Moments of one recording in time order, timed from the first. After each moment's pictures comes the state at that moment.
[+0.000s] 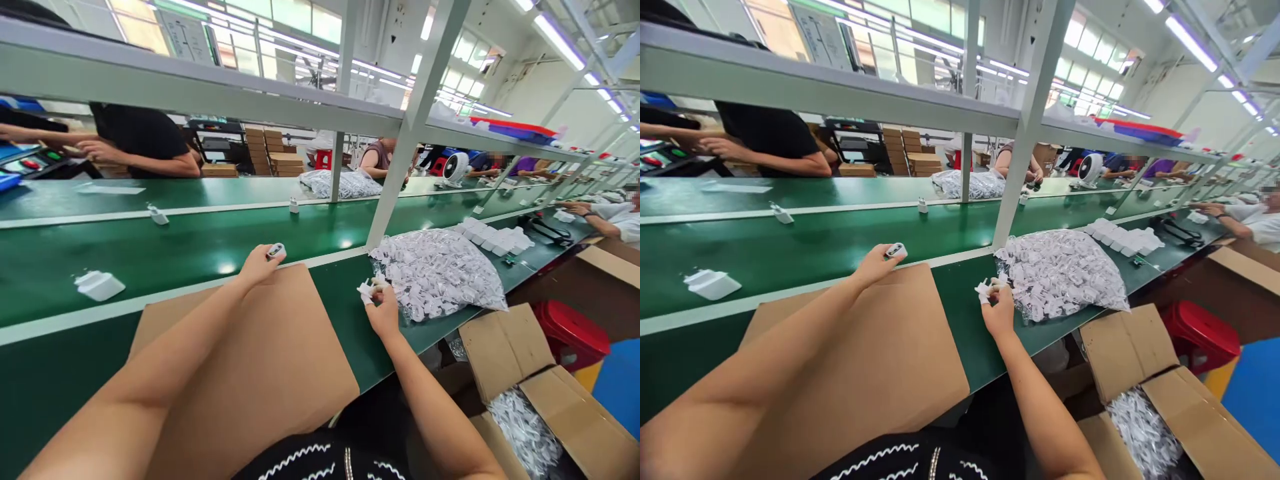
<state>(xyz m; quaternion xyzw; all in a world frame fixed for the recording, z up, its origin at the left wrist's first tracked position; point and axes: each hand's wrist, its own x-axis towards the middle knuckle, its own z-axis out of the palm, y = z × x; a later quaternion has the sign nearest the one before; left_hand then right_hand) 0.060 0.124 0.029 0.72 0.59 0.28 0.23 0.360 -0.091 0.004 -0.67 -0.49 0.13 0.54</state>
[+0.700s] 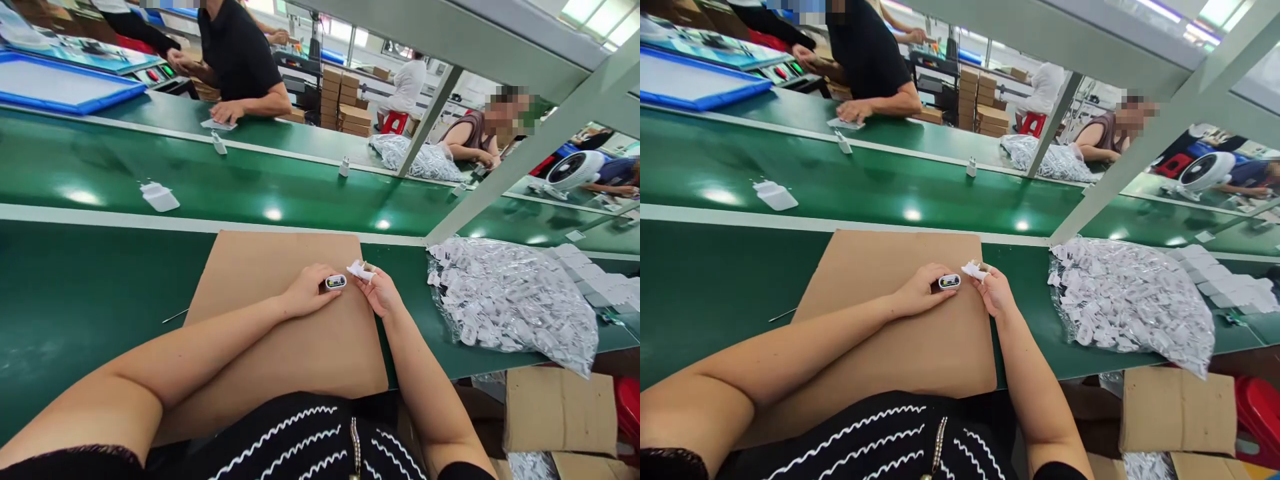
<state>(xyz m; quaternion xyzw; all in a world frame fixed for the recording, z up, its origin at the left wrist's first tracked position) 0.042 -0.019 -0.008 0.82 0.37 0.33 0.29 0.261 -0.019 0.009 -0.43 -0.28 0.67 0.54</state>
